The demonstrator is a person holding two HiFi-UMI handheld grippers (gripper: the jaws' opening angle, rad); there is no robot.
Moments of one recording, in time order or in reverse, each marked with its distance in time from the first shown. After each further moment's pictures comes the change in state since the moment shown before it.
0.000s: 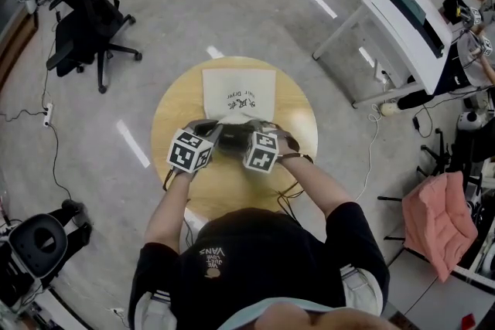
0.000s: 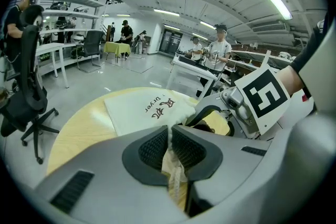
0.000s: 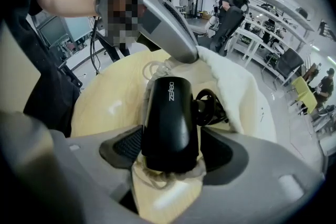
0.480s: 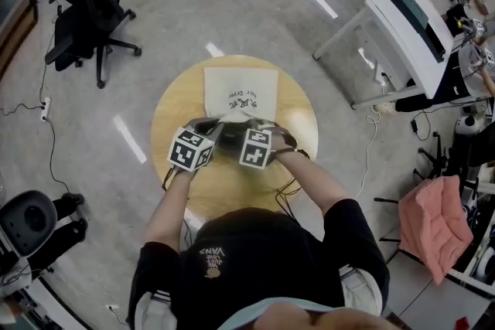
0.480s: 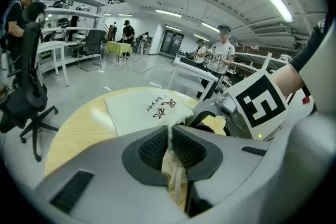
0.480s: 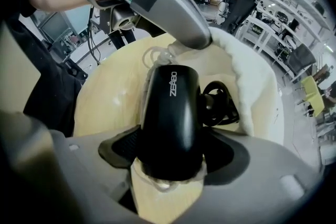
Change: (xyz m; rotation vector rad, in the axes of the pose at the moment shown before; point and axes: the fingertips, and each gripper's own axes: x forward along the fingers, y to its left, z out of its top) left arm 0.002 0.006 -0.001 -0.018 -0.007 0.000; right arm 0.018 0.003 -0.006 -0.038 0.127 0.075
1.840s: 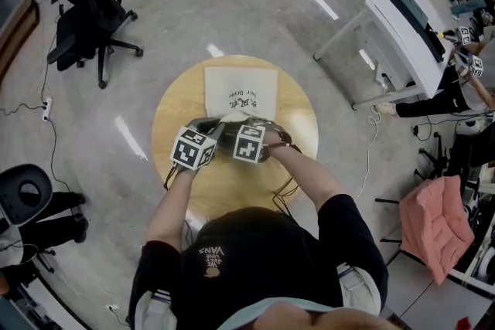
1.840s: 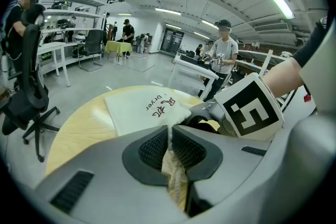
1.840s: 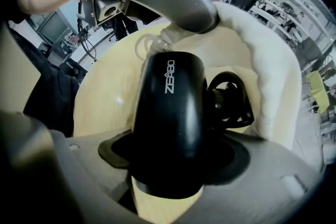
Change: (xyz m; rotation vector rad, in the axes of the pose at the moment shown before) left arm 0.003 -0.008 -0.005 0.013 0.018 0.015; right arm 0.019 0.005 -0.007 0.006 0.076 0.049
